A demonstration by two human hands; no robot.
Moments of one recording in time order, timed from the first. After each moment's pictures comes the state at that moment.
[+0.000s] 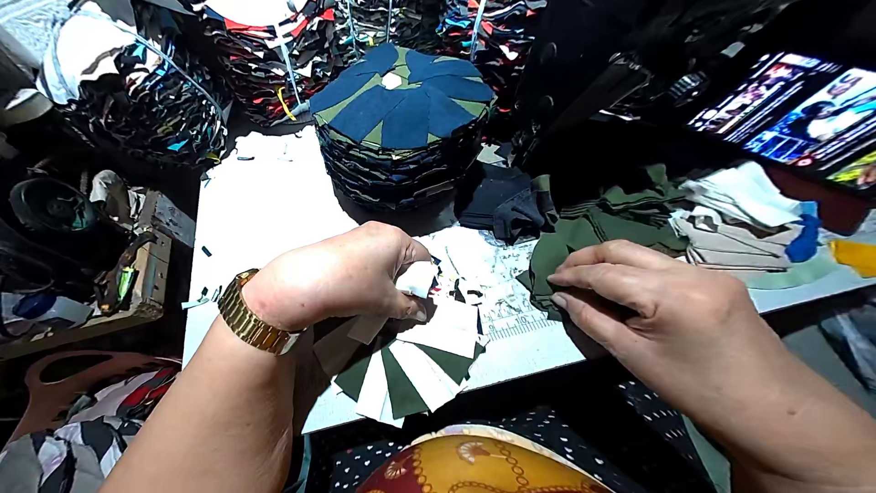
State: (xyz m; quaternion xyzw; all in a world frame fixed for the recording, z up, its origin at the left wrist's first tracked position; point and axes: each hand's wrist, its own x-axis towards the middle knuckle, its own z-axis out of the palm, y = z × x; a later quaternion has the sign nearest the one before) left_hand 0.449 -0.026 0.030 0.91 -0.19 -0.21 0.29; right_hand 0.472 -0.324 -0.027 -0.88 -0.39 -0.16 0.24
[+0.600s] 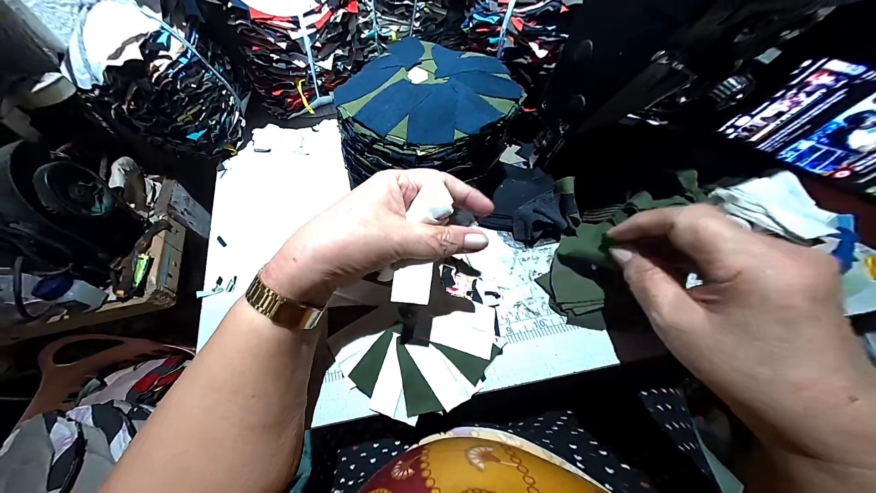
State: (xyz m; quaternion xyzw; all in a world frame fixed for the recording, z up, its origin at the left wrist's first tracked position) left_hand 0.451 -0.021 0.026 0.73 -0.12 -0.11 0.66; right_hand 0.482 -0.320 -0.013 -0.89 -0.33 -0.18 0.27
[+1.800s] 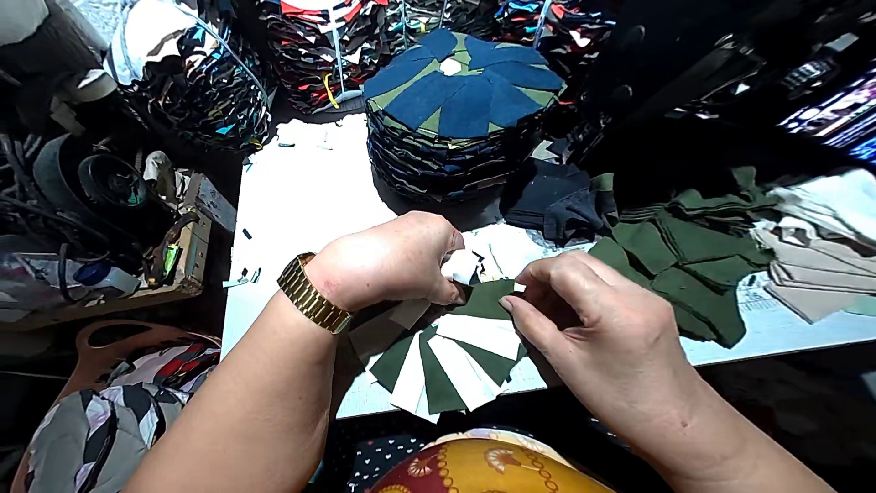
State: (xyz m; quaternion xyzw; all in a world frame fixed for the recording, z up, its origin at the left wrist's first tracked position) left_hand 0.453 -0.029 0.027 0.93 -0.13 -0.22 0.25; right_hand 0.449 -0.252 -0.044 -0.85 -0.37 -0.17 0.33
